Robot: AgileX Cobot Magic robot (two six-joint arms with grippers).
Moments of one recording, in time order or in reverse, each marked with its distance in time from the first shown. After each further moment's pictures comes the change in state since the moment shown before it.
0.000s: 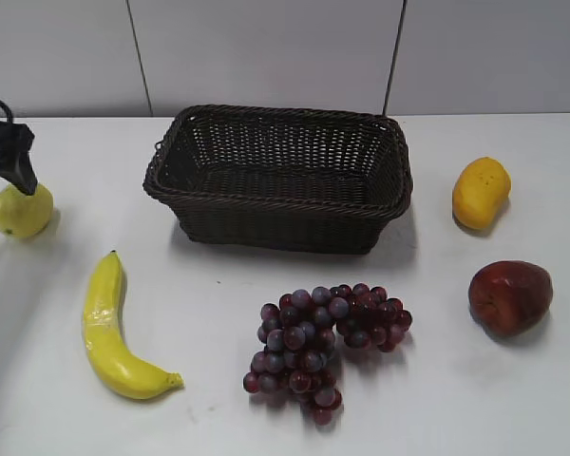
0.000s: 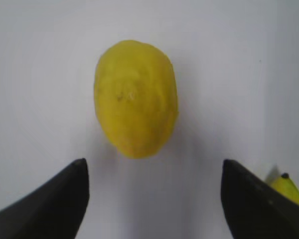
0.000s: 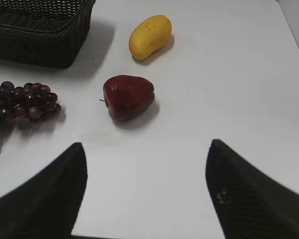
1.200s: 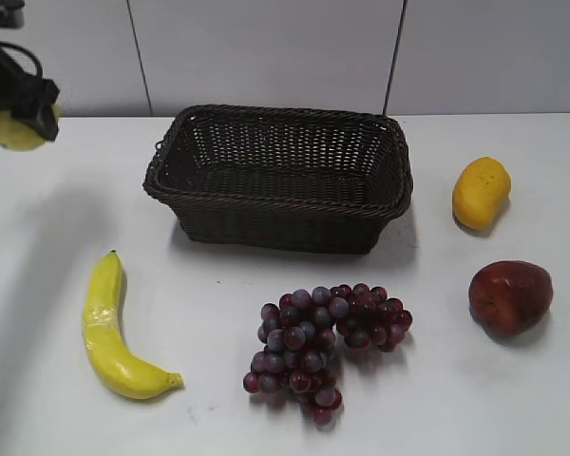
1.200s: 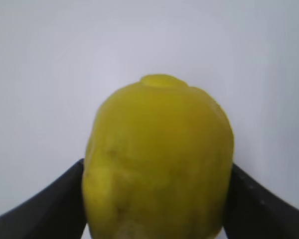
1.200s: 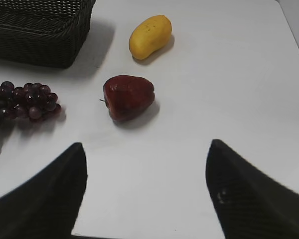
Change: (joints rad) left arm -0.049 0.137 -0.310 0.052 0.058 0.076; right arm 0.000 0.000 0.000 0.000 0.000 0.000
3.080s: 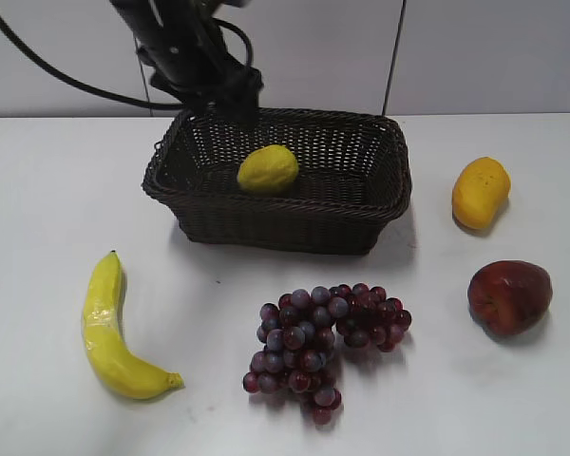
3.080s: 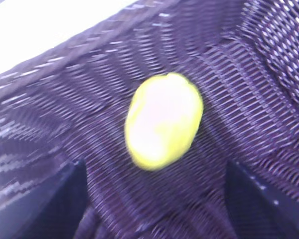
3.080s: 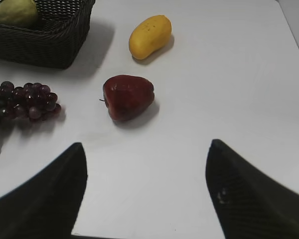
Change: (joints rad) left arm -0.431 0.090 -0.239 -0.065 0.051 0.041; right arm 0.000 0.000 0.000 0.000 0.000 0.000
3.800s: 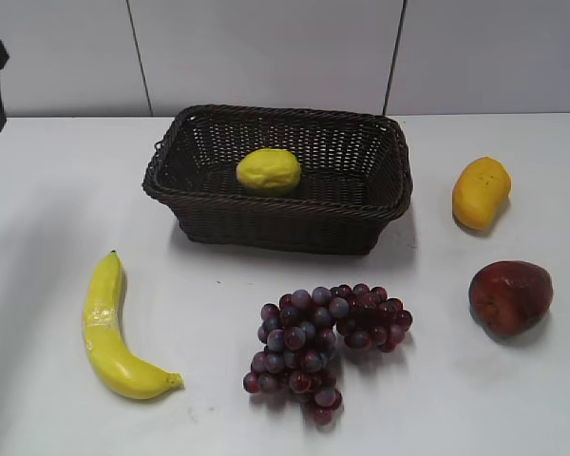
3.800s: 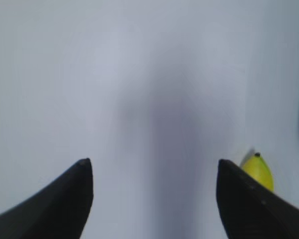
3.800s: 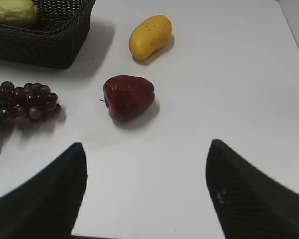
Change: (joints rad) left arm 0.467 -0.218 0.188 0.094 0.336 -0.176; right arm 0.000 0.000 0.000 0.000 0.000 0.000
